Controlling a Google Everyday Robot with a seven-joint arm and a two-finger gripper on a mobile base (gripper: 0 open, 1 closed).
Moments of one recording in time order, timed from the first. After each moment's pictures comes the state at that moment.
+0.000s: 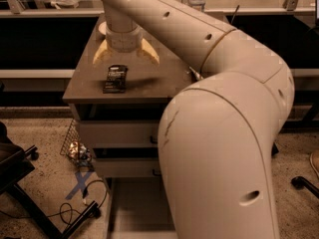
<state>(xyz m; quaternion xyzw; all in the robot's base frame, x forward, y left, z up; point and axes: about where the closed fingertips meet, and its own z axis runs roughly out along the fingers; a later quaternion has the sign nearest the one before) 0.696 0.085 0.845 -0.02 0.99 0.03 0.10</state>
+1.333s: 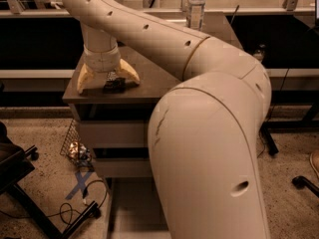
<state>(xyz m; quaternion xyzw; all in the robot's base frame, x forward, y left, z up) 0.650 0.149 0.796 -0.11 0.99 0.04 0.03</state>
